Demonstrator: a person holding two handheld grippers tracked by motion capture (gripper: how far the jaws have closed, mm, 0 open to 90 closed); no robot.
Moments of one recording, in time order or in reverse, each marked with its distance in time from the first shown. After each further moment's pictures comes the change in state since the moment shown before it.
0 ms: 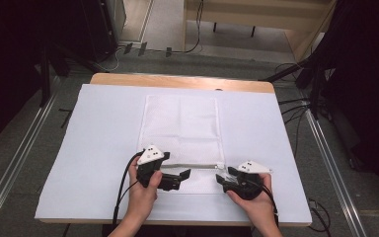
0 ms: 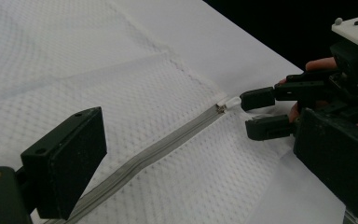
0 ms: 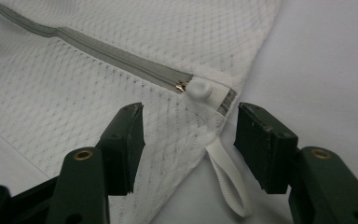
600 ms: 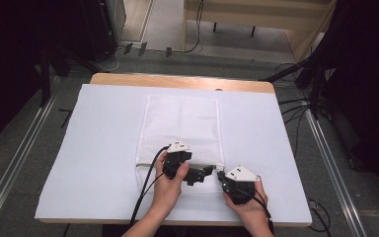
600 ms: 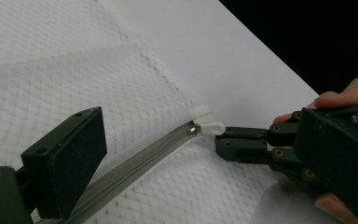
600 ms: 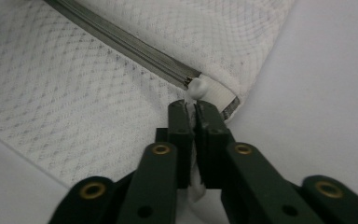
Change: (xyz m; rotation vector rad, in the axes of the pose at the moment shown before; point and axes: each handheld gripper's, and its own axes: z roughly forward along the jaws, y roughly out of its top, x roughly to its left) left arm -0.019 0.013 0.061 0.099 -0.050 -0.107; right arm 0.027 -0.004 0.004 0.001 -0.153 -0.150
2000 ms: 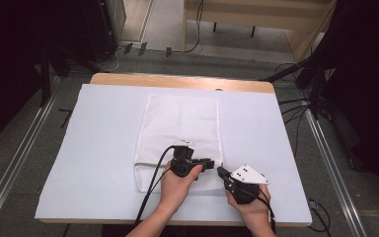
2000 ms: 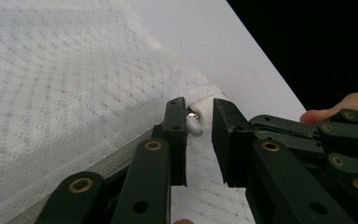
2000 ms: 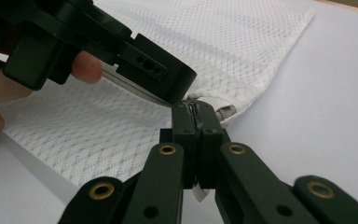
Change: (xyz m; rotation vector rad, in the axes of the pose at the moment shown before) left arm 0.011 0.001 0.026 0.065 -0.103 -0.159; right arm -0.003 0.009 -0.018 -0.164 0.064 0.000
